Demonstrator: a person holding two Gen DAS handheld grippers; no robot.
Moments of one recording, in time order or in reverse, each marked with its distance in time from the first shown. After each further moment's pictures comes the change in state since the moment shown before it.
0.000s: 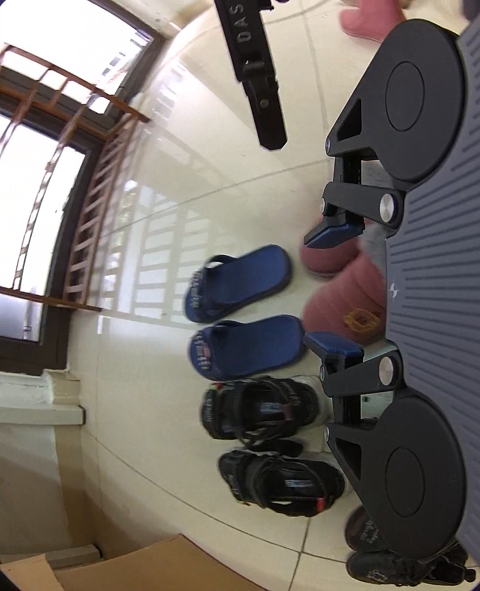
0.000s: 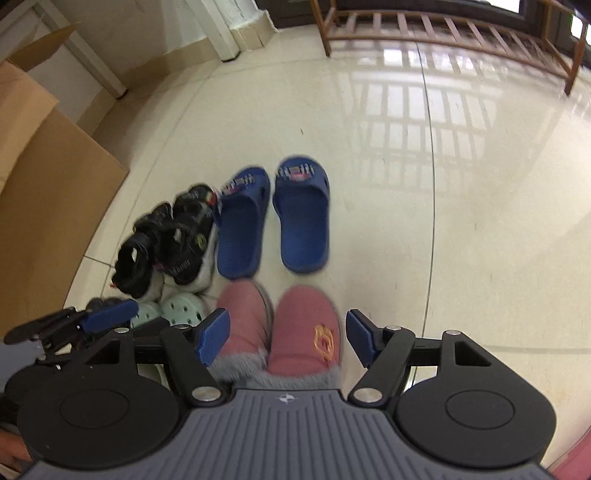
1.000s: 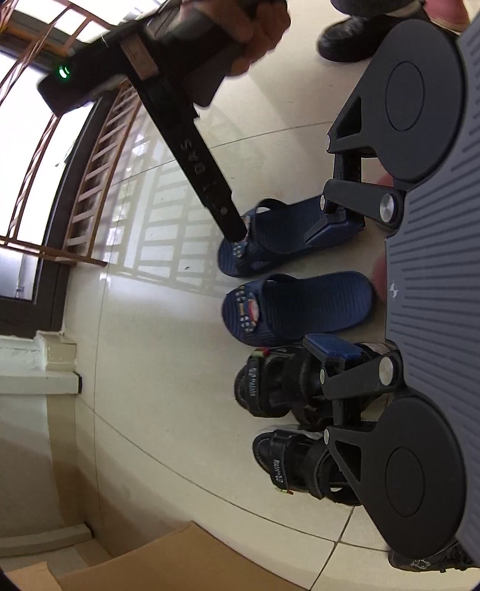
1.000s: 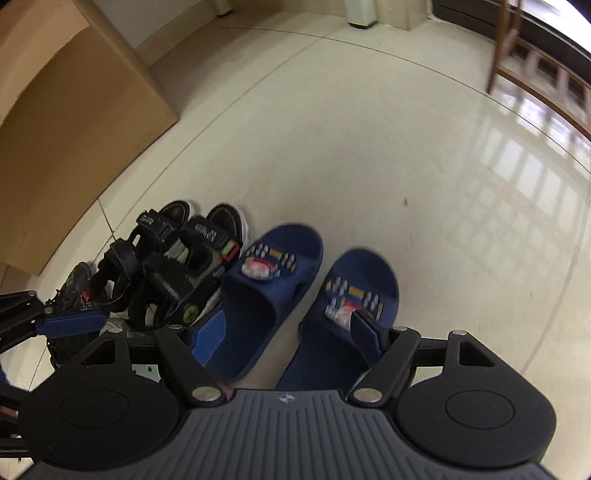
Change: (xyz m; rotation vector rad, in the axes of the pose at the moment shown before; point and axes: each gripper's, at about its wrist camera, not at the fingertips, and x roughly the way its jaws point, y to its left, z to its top) left arm 0.054 0.028 0.075 -0.113 0.064 0.173; right arm 0.185 0.006 0.169 -0.438 0.240 0.231
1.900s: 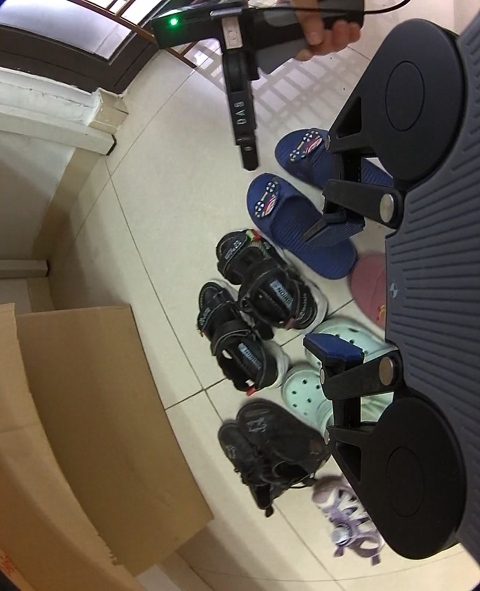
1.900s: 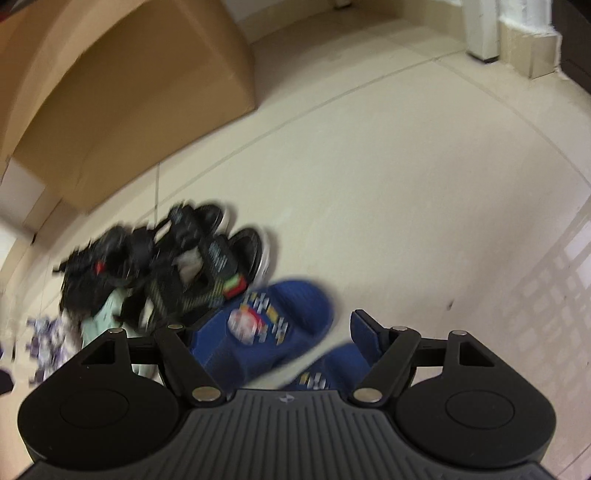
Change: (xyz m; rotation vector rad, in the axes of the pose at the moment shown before) left arm -0.037 -0.089 -0.010 -0.639 -0.041 0.586; right arm 0.034 -0.034 0.057 -0.379 0.062 0.214
